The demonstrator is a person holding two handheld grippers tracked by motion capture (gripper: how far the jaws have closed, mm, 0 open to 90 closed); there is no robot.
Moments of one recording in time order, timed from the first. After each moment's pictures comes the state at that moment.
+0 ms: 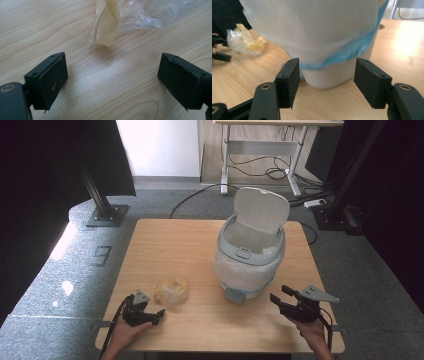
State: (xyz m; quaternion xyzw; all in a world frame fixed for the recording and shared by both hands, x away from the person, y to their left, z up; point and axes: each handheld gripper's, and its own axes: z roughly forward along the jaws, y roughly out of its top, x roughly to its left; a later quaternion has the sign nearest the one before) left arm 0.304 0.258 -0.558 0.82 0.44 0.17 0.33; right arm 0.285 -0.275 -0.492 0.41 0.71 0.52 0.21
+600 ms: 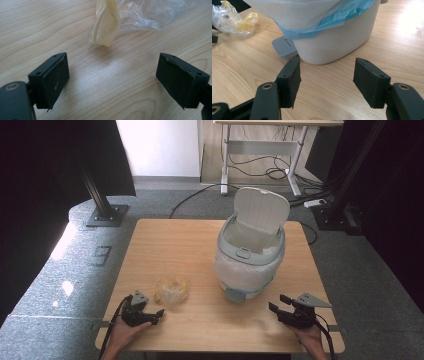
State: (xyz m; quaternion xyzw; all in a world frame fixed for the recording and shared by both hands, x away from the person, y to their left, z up) left arm 0.302 0.261 -0.557 0.81 0.44 0.17 0.34; right arm 0.284 -0.278 -0.528 0.43 0.73 0.49 0.19
